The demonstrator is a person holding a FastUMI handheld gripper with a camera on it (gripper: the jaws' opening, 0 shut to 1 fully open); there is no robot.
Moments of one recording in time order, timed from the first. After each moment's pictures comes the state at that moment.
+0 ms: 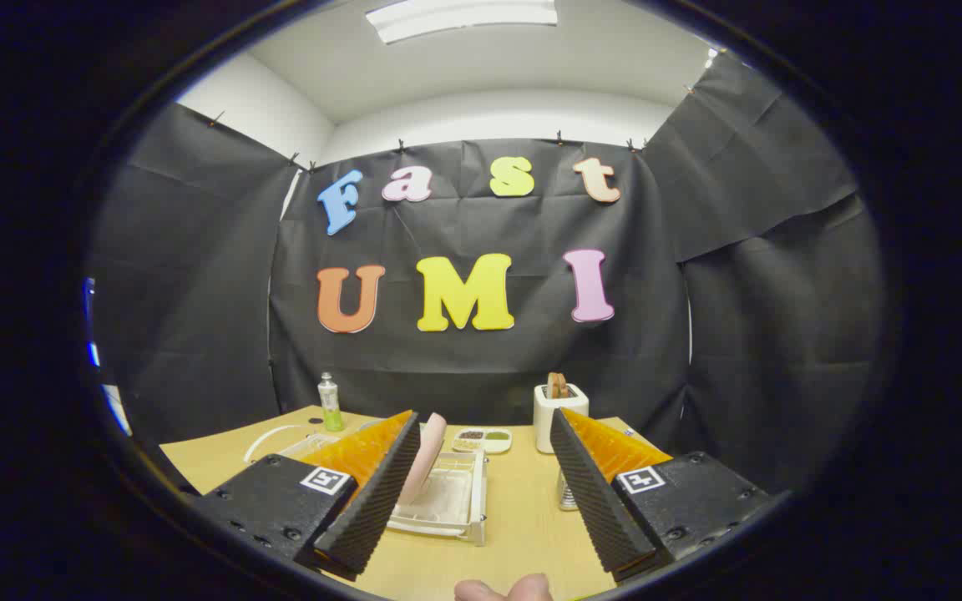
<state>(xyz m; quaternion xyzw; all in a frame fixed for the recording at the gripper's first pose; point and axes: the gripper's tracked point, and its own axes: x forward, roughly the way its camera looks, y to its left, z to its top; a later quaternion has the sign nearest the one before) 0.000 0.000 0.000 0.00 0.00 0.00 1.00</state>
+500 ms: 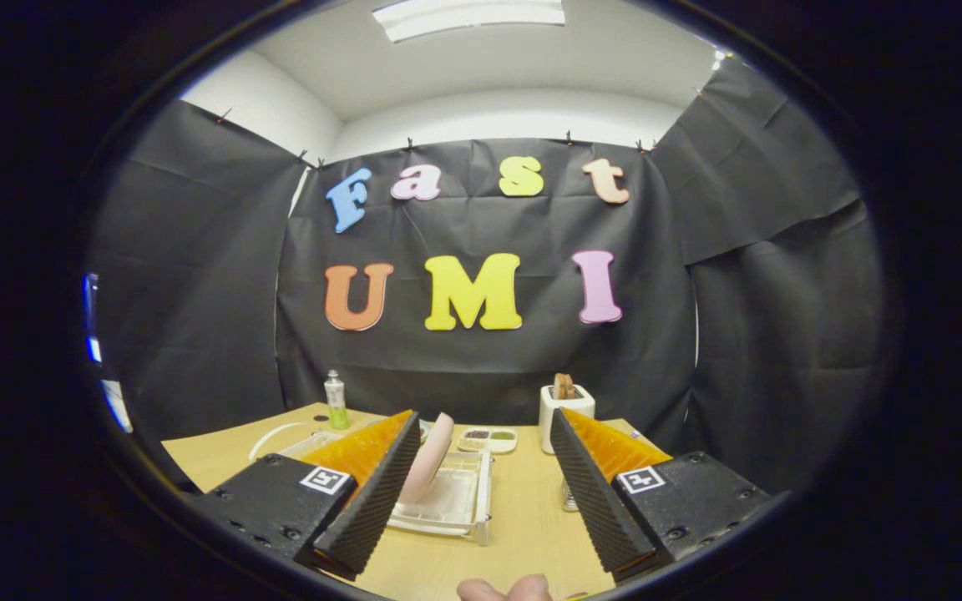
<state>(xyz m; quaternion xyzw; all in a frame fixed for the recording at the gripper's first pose) -0.002 0.006 0.003 -0.01 0.00 0.01 1.00</state>
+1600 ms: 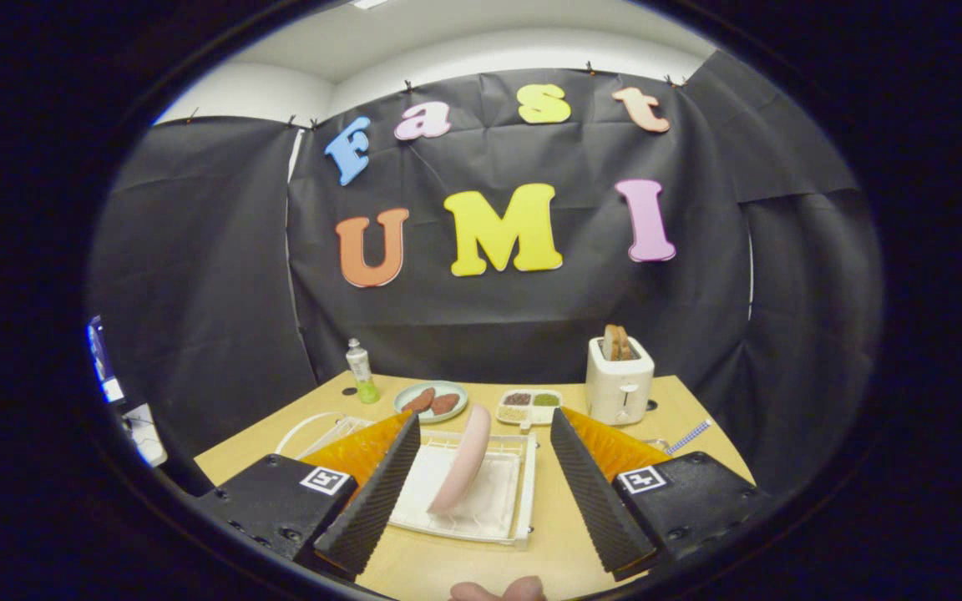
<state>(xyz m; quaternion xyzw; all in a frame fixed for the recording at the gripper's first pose) 0.116 0.054 0.012 0.02 0.18 0.08 0.98</state>
